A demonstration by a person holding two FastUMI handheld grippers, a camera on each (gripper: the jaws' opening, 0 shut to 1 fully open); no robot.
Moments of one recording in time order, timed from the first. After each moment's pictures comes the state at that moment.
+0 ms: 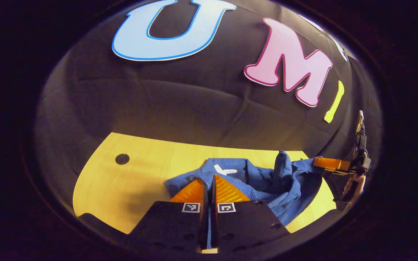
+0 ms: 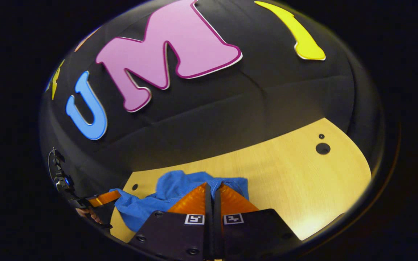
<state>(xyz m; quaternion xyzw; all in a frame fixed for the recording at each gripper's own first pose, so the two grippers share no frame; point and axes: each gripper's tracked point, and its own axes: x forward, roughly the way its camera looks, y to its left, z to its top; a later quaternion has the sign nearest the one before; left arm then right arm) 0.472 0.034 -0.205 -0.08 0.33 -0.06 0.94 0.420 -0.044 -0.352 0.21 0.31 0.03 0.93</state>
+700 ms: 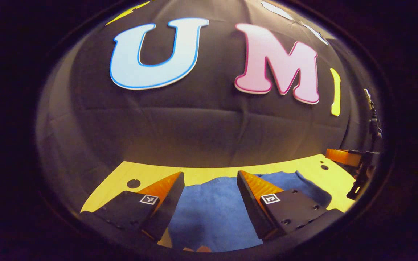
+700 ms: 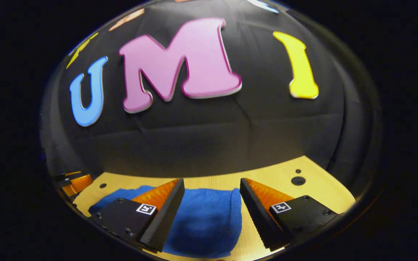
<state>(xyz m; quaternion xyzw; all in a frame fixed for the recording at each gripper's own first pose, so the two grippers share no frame) 0.419 0.013 -0.169 0.00 0.17 -0.02 0.98 0.357 -0.067 -0.290 0.09 0.13 -0.03 0.99</state>
